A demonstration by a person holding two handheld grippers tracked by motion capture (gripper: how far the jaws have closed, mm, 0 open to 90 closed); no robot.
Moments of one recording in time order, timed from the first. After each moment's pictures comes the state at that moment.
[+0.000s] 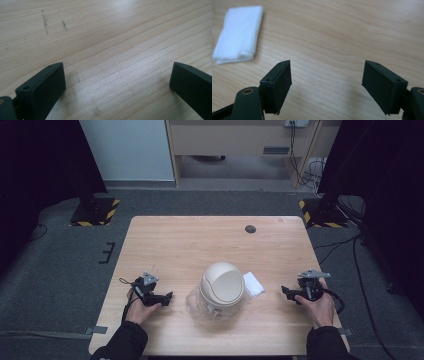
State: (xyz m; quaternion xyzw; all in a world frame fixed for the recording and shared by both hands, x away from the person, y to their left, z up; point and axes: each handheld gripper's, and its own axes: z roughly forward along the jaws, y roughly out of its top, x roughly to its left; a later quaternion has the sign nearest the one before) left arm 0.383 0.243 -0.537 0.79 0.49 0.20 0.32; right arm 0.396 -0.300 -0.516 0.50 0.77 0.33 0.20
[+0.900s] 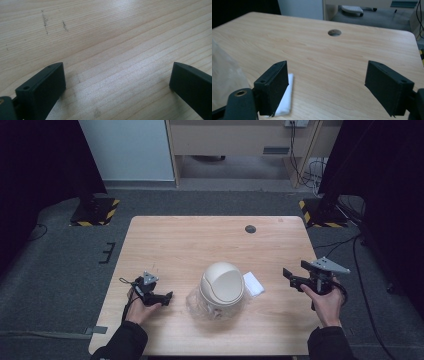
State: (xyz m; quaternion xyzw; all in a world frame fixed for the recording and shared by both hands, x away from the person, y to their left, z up) left arm 0.383 0.243 -0.536 0.79 0.49 0.20 0.32; right arm 0.384 -0.292 -0.444 0.47 0.70 0.47 0.25
